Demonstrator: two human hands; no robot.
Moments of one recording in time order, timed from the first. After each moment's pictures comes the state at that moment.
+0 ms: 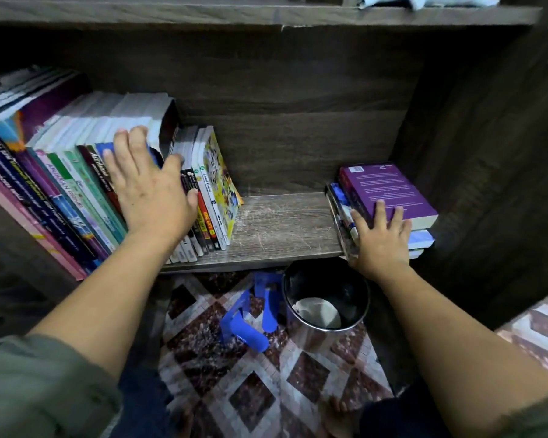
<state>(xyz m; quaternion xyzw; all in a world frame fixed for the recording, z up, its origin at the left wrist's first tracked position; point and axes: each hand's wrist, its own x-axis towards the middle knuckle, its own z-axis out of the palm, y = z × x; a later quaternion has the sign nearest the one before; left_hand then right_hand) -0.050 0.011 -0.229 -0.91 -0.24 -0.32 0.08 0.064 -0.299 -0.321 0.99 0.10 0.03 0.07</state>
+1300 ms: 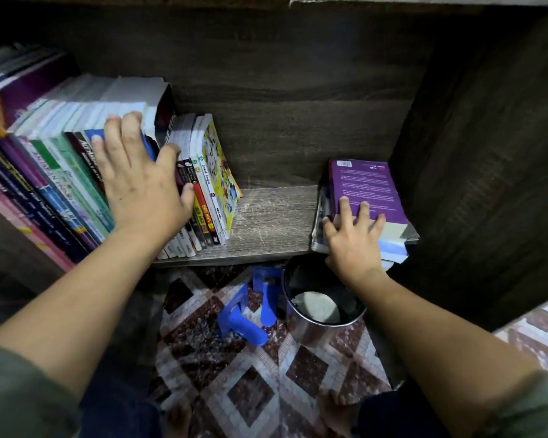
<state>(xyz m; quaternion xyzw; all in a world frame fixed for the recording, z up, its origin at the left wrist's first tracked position) -0.055 0.022 -0.233 -0.92 -0.20 -0.33 0.10 0.043 -0.253 -0.331 0.97 0.19 0.11 0.14</state>
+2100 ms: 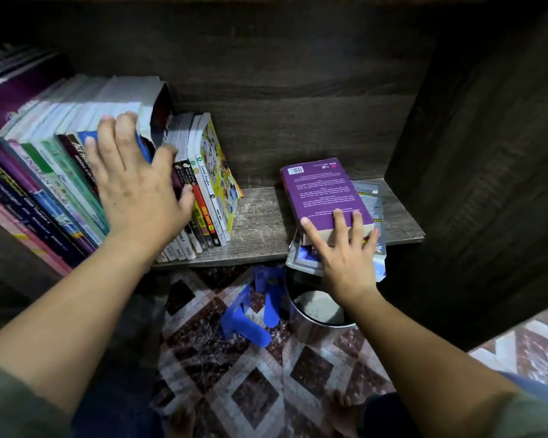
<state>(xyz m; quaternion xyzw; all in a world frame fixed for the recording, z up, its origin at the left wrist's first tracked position) -0.054 0.024 -0.235 -0.92 -0.19 -0.34 0.09 0.020 -0.252 -0.359 0.96 0.22 0.14 0.07</state>
